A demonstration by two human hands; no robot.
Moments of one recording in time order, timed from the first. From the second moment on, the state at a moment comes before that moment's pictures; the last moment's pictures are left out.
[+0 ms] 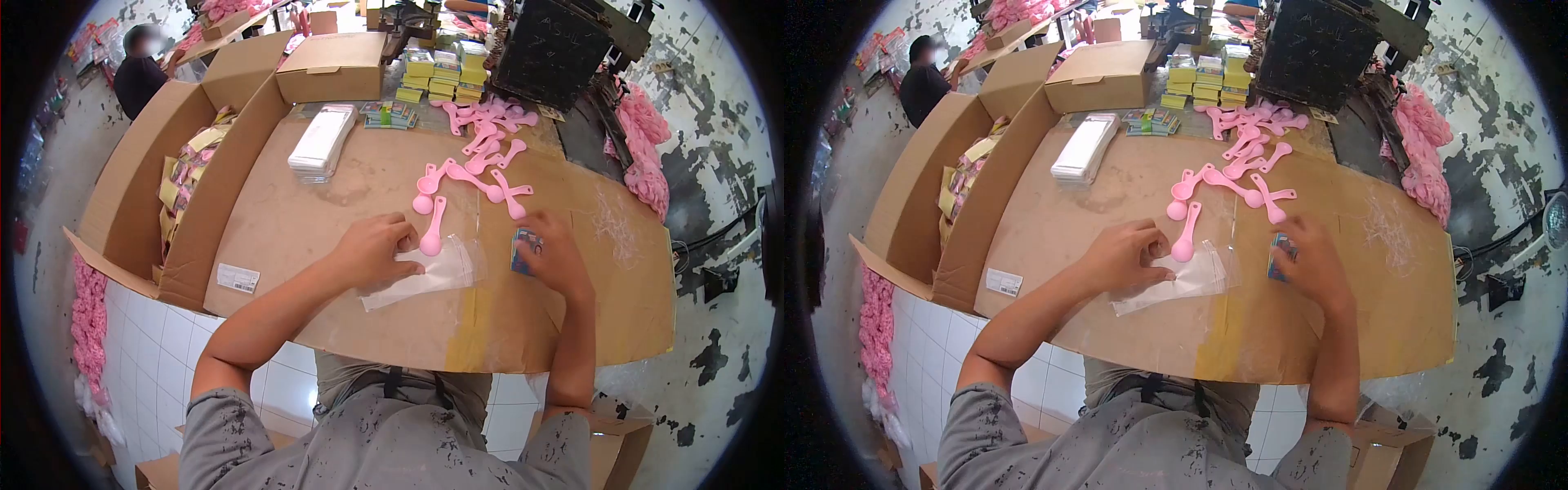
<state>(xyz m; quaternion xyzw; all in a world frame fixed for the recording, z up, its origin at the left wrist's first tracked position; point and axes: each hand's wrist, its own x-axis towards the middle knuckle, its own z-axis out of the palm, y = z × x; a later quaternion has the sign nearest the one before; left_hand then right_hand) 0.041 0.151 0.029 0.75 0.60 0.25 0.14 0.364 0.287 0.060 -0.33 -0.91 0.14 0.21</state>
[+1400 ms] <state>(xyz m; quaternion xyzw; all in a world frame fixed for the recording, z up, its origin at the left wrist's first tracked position) 0.034 0.155 0.042 0.44 0.44 0.52 0.59 0.324 0.256 0.044 -0.23 -0.84 0.43 0.24</state>
